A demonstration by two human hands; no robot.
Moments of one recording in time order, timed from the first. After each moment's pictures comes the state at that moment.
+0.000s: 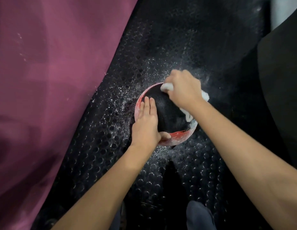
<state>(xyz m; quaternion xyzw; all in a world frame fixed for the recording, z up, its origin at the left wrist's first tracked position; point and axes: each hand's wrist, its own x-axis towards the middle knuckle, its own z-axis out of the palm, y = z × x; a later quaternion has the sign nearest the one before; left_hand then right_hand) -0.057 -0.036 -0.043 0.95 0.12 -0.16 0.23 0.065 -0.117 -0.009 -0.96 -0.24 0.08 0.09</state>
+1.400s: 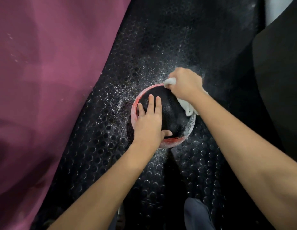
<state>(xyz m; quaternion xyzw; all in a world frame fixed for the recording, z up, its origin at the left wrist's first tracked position) -0.052 -0.051 -0.030 0.96 0.10 -0.21 0.16 0.085 -0.135 -0.019 -0.97 -0.17 0.13 0.14</state>
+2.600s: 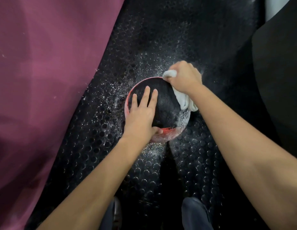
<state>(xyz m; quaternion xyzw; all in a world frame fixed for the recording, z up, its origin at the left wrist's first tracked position) -0.045 -0.035 -0.038 0.96 0.06 -0.20 0.17 0.097 -0.136 -0.024 -0.96 -0.11 0.15 0.19</state>
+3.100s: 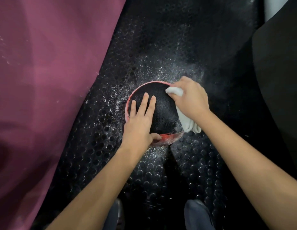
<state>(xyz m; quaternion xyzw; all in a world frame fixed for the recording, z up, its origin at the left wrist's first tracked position) -0.058 -0.032 -0.042 0.96 0.07 -0.20 0.17 0.049 -0.161 -0.025 -0.96 -0.15 0.09 0.23</state>
